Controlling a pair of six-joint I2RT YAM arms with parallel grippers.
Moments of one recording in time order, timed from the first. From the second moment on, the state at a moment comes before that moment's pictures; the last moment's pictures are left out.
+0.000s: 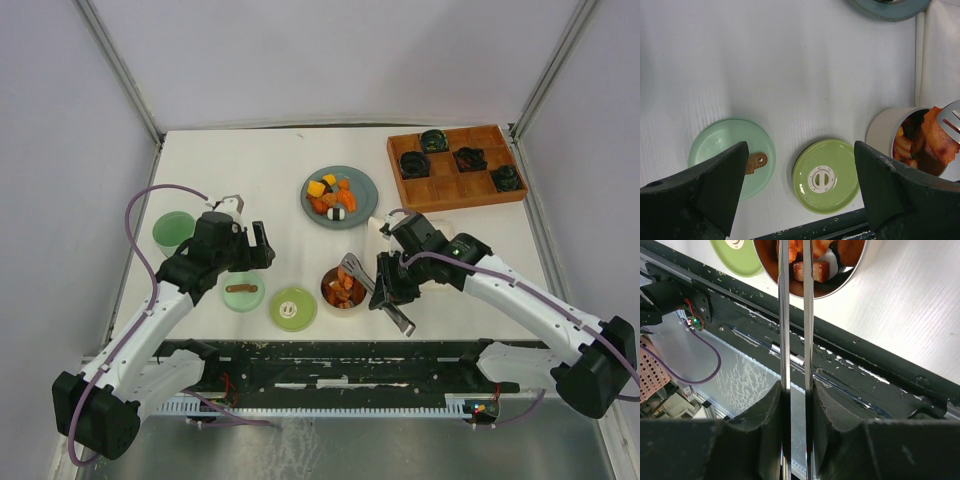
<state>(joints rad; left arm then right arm) -0.38 0.93 0.75 -0.54 -0.02 -0.40 0.73 1.16 0.98 -0.89 -0.35 0.69</state>
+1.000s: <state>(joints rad) -0.38 0.92 0.75 -0.54 -0.02 -0.40 0.78 1.19 1.00 -0.95 -0.25 0.66</state>
